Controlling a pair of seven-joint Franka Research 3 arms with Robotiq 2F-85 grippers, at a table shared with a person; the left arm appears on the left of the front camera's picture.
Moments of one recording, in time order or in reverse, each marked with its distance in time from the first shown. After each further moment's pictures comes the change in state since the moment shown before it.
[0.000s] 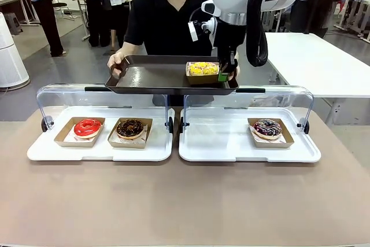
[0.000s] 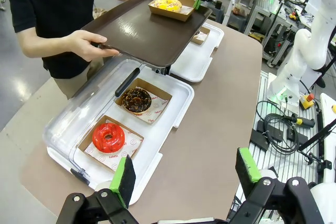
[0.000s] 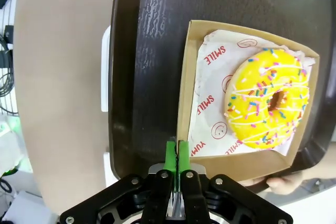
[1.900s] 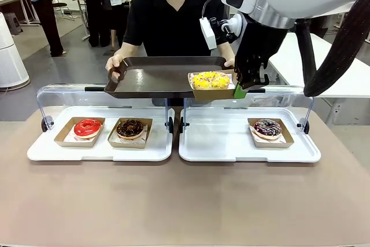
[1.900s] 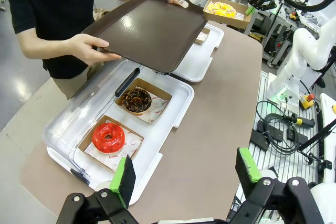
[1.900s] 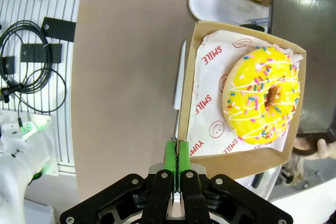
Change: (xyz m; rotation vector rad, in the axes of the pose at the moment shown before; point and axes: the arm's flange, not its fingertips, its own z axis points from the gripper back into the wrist) left arm 0.000 0.000 0.000 0.000 0.000 0.000; right arm -0.001 0.184 0.072 -0.080 -0.044 0.054
